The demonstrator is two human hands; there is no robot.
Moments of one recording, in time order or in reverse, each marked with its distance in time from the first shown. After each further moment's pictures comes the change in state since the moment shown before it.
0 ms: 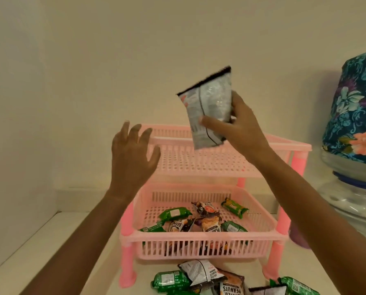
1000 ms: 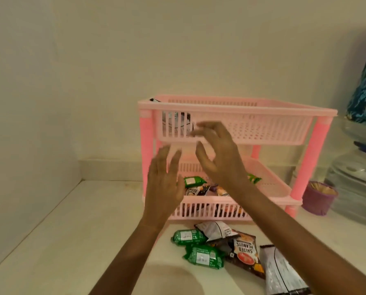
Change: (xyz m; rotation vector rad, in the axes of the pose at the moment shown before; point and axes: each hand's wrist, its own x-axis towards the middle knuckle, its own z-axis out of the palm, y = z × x) left_hand -0.114 0.004 0.031 -0.079 -0.024 0.123; right_hand -0.085 0.041 0.080 -0.365 -0.005 -0.270
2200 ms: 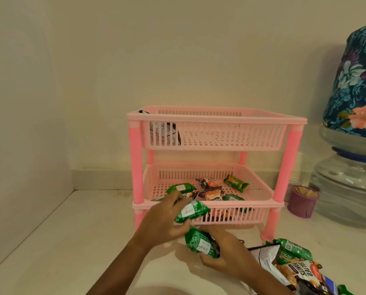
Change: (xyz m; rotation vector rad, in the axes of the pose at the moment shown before) left_hand -0.036 0.008 0.002 -0.261 -0.391 0.267; right_hand -0.167 0.044 -0.007 0.003 -0.590 0.322
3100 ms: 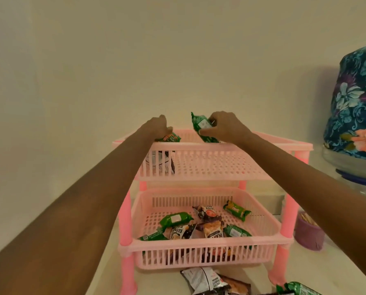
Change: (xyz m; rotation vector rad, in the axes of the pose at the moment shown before) left_hand 0.250 -0.081 -0.111 0.189 -0.173 -0.571; right_hand 0.222 -0.052 -0.214 -0.236 0.269 0.180
